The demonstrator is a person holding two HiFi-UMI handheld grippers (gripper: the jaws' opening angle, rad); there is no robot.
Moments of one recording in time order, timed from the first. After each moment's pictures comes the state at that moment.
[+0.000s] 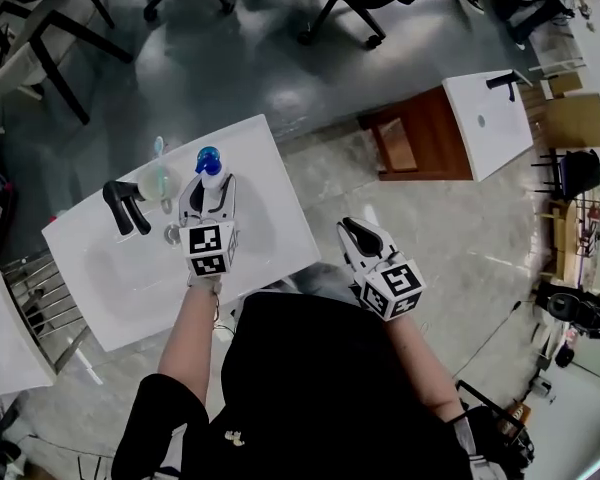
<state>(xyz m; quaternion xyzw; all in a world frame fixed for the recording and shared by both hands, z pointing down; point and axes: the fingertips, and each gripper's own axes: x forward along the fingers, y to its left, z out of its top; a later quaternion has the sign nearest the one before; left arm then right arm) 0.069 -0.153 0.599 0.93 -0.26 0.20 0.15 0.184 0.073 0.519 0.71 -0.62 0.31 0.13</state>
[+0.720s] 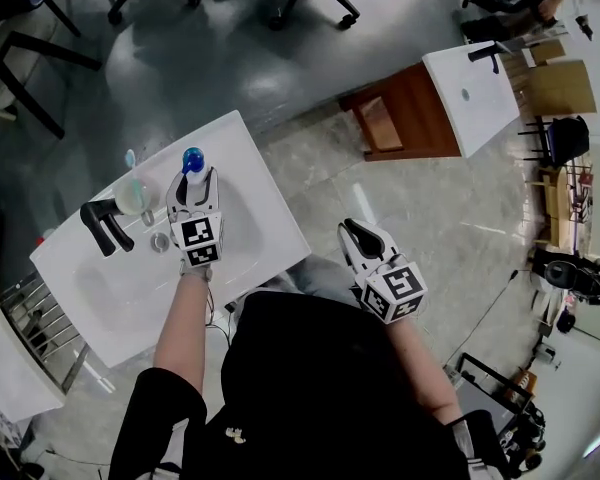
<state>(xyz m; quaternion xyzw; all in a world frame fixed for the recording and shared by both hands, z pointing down) 0.096 -0.165 0.649 0.94 -0.25 0.21 0.10 0.202 0.107 0.521 0.75 -0.57 0.32 0.13</state>
